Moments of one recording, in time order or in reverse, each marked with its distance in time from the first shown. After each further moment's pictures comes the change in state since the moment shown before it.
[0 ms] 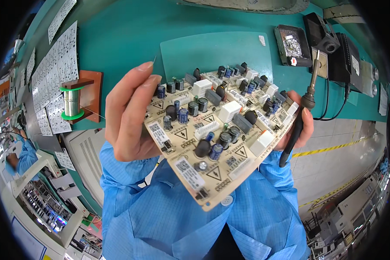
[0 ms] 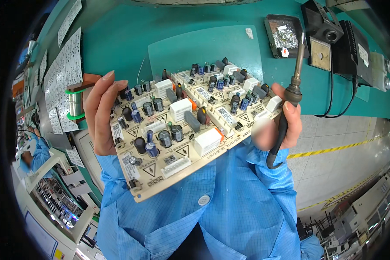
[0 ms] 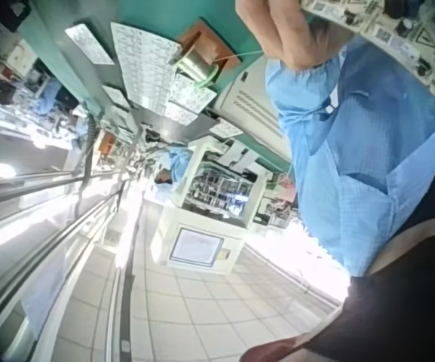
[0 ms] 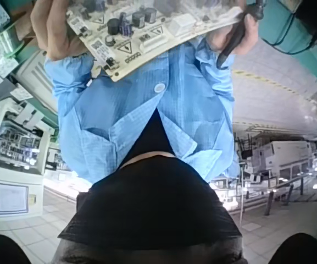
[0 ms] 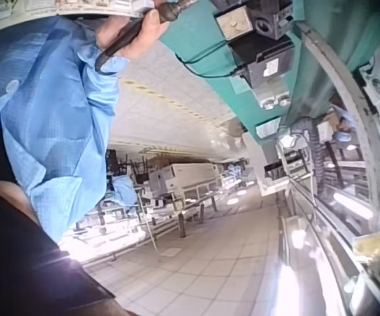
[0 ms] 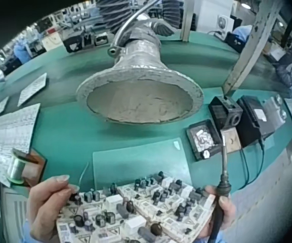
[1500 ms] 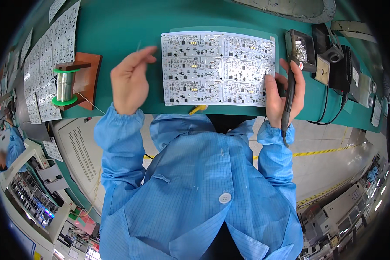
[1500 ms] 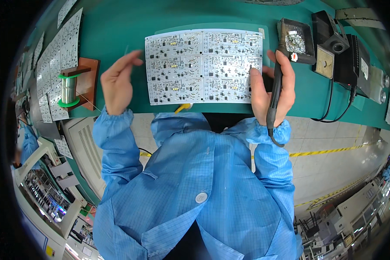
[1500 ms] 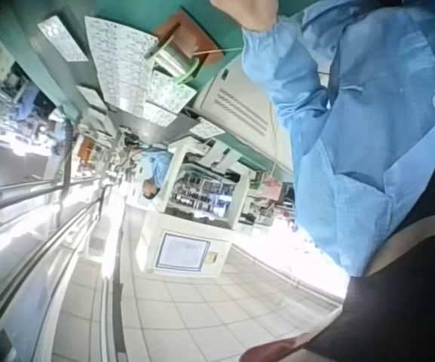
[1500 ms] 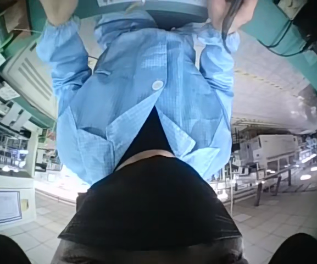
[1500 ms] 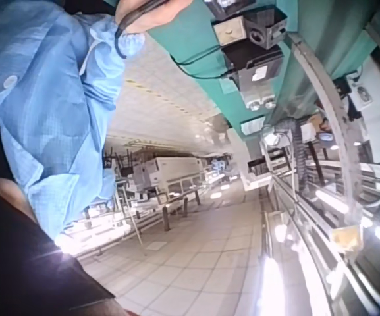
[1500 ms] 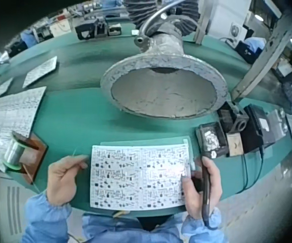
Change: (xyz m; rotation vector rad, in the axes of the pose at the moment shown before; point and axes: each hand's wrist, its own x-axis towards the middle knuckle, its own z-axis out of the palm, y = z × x) left_hand -0.027 -0.106 0.024 -0.384 -0.103 -0.605; right_hand 0.038 0.010 0.033 -0.224 -0.167 0.379
